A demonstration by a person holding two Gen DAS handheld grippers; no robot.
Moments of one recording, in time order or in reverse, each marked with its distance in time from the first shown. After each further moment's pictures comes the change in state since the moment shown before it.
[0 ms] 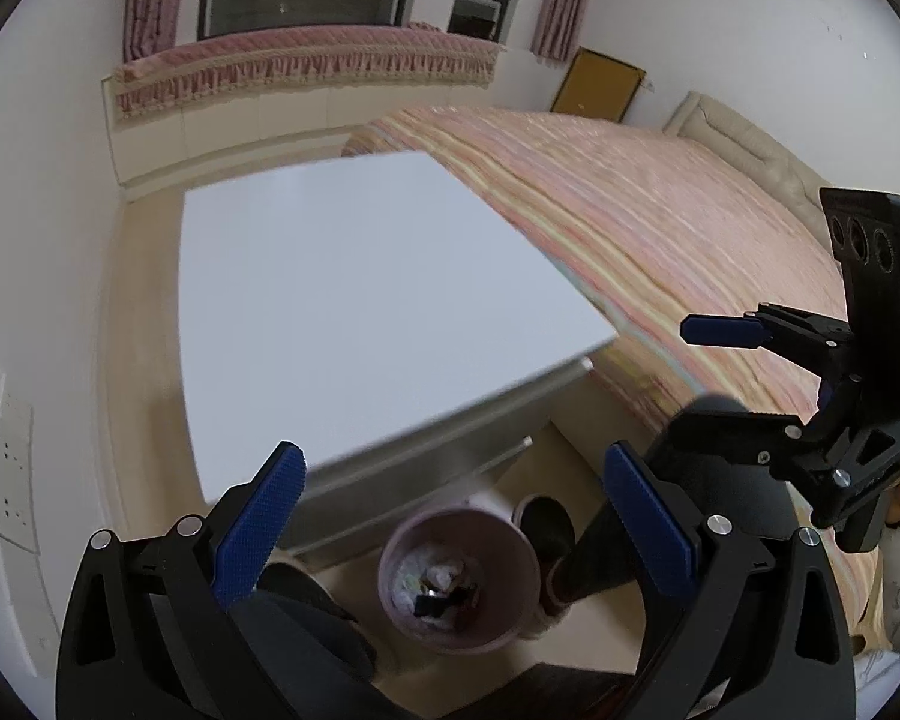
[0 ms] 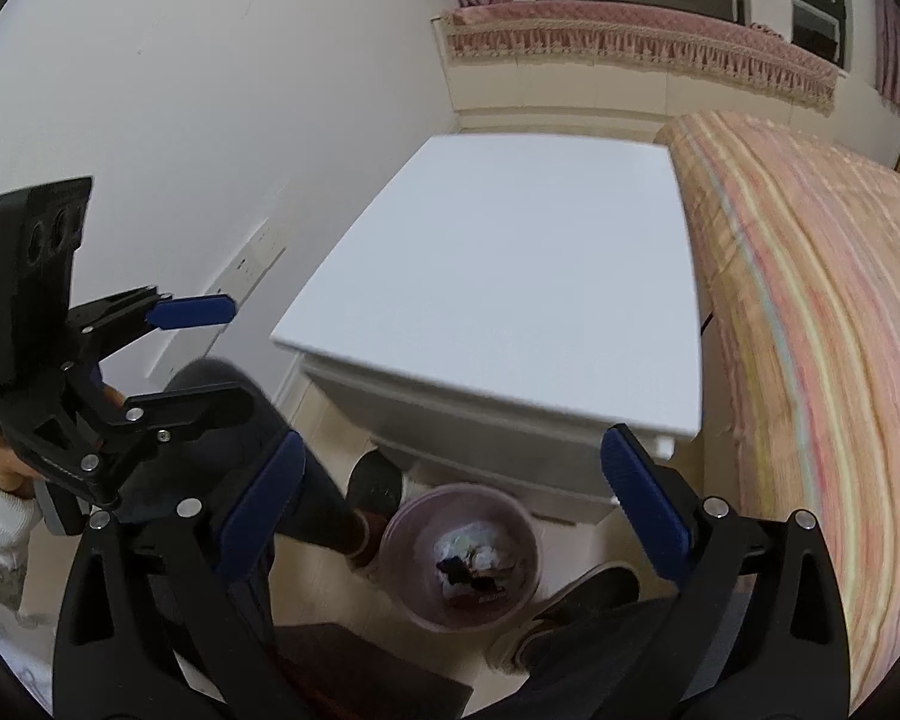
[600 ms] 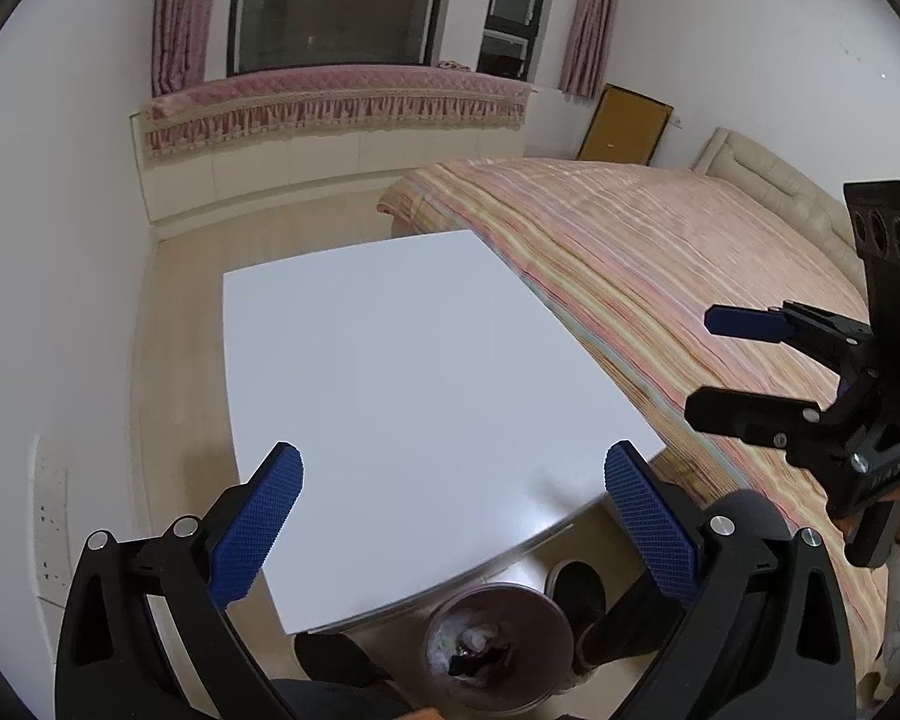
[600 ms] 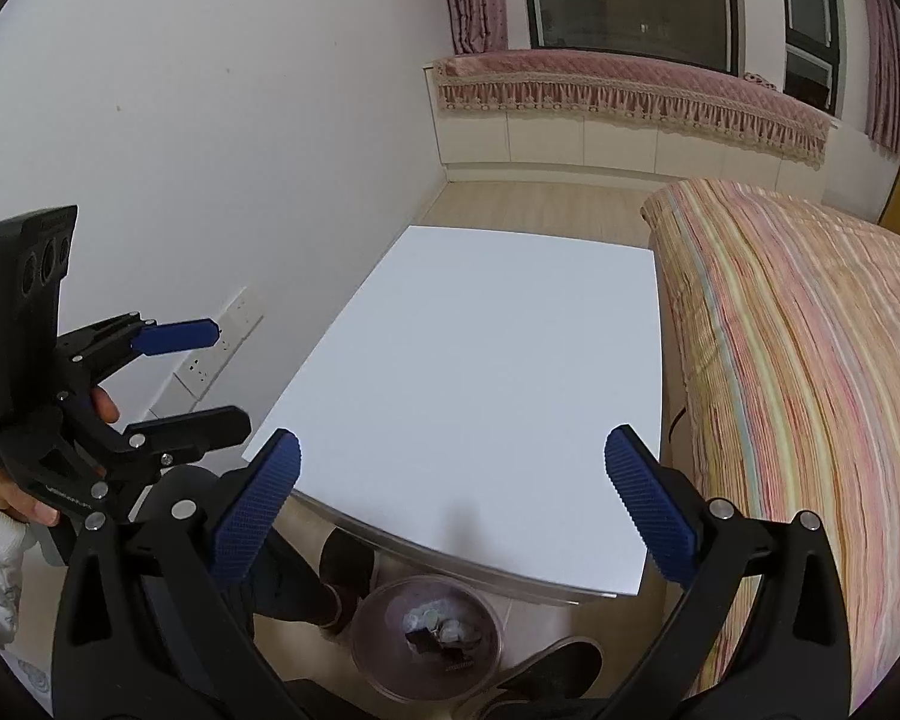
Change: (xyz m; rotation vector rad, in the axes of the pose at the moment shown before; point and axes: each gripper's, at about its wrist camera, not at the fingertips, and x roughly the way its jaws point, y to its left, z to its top) left arm 0.001 0.021 0.070 -0.013 -0.080 0.079; right arm -0.003 -0.009 0.076 -0.042 -0.097 -0.035
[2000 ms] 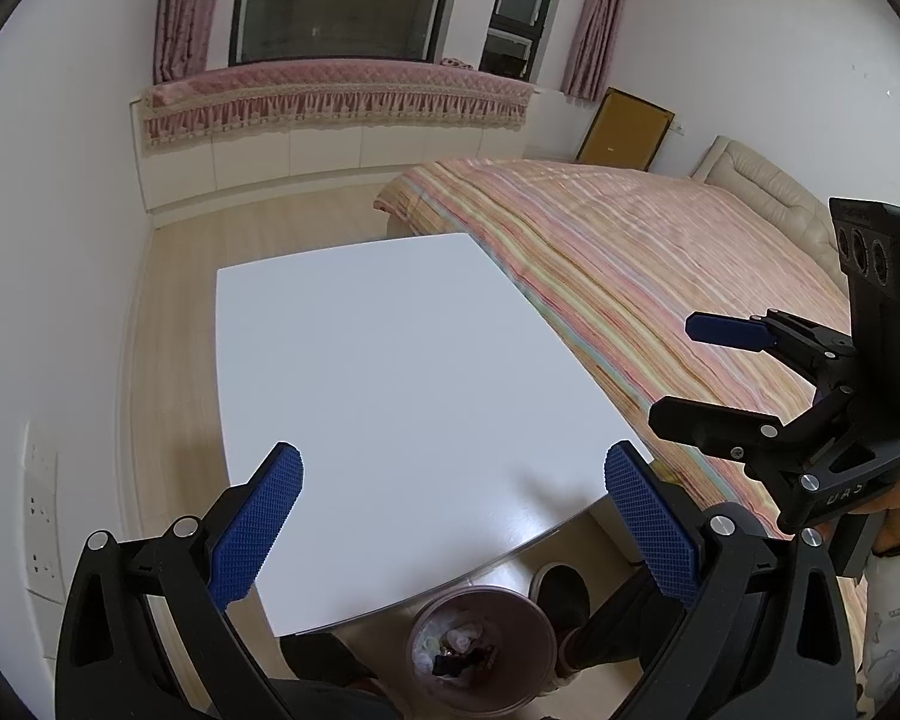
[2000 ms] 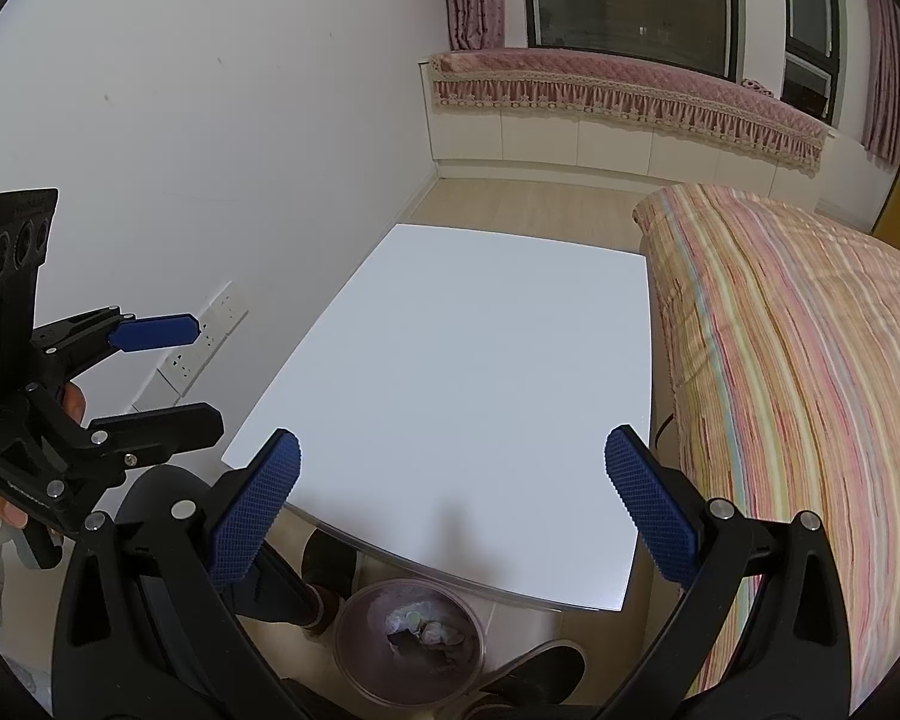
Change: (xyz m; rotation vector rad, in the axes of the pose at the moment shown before) left arm -0.001 0.005 0.004 -0.027 0.009 -0.032; right arm 0.012 -0.002 0.011 -0.016 0.010 -0.033
